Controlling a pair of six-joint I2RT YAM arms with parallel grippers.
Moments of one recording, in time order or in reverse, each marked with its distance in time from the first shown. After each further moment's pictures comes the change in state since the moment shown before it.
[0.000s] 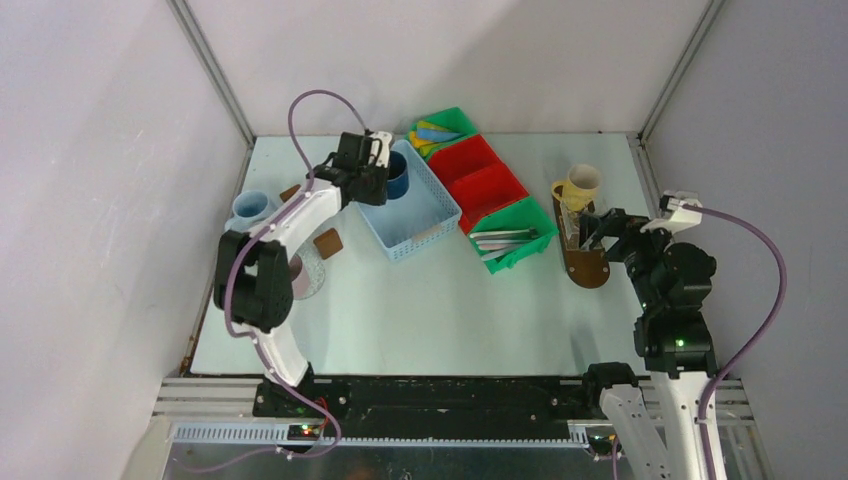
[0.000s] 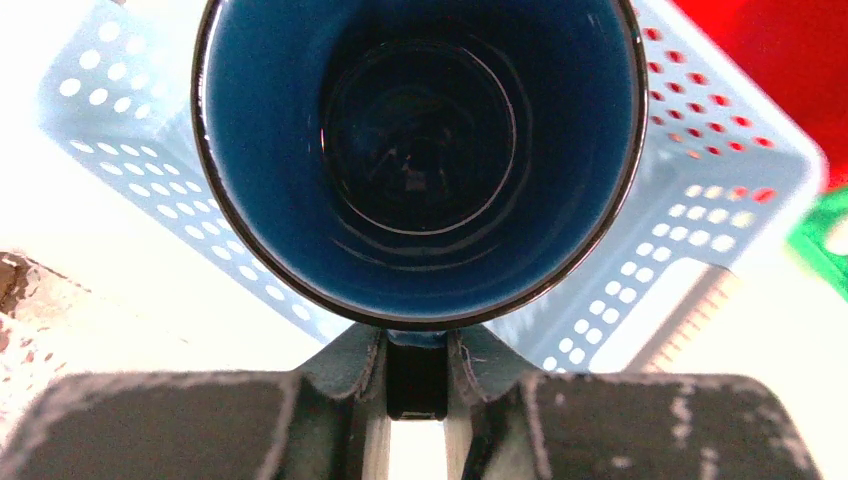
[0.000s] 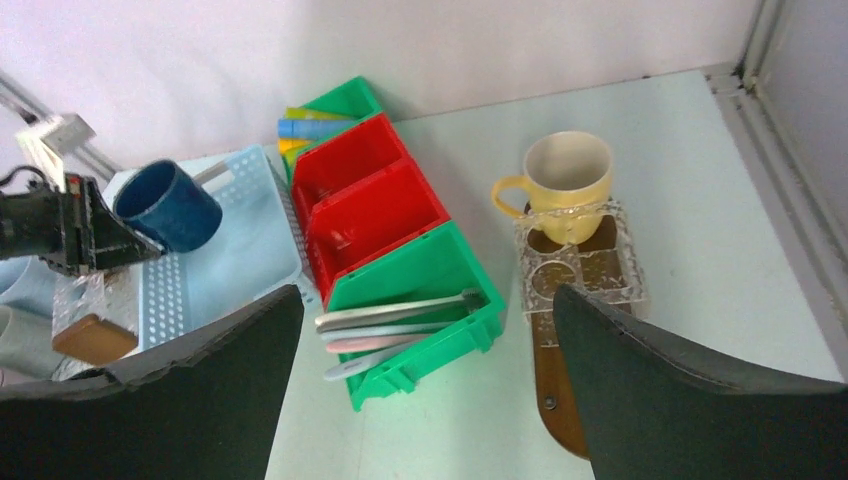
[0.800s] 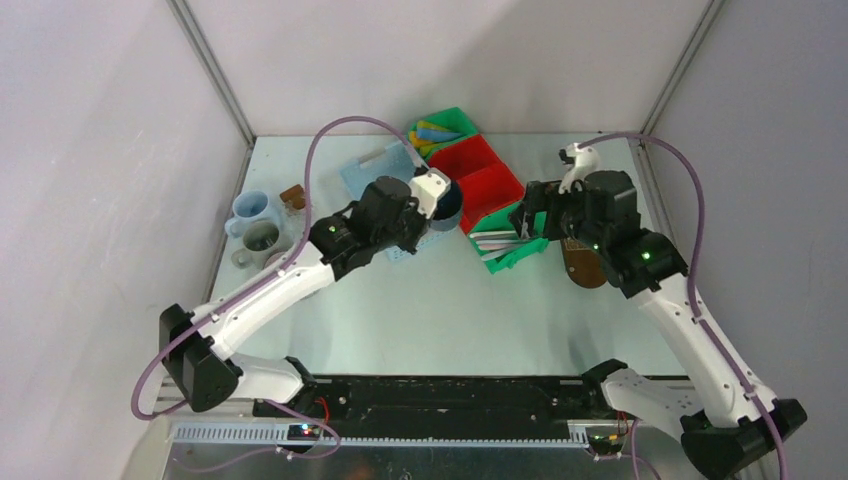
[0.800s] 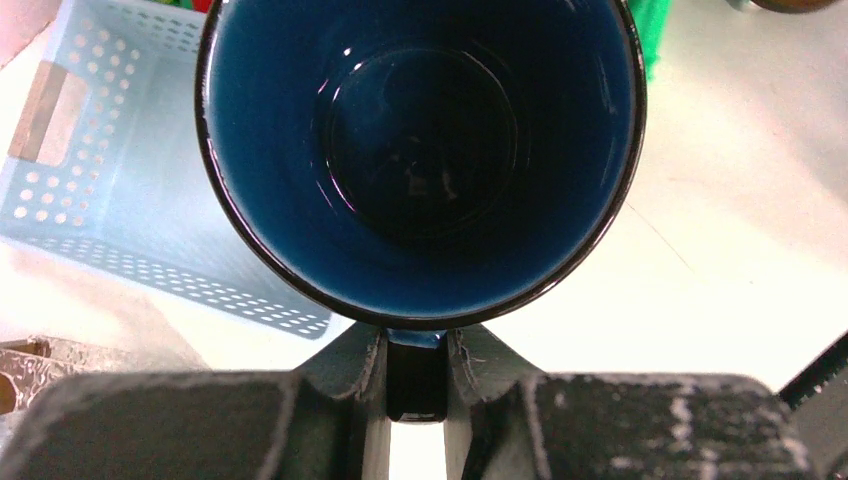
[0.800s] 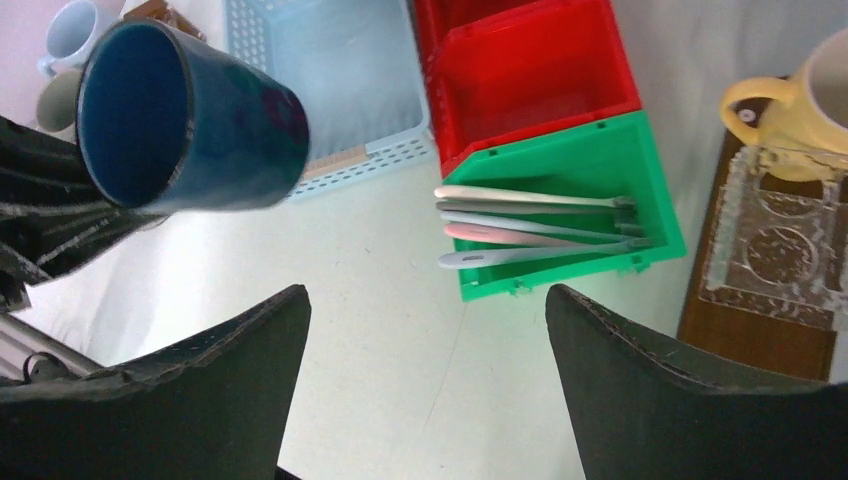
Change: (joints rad) left arm -0.445 -0.491 -0.211 -0.046 -0.153 0.080; right arm 0.388 0.457 0.338 -0.256 0.010 0.008
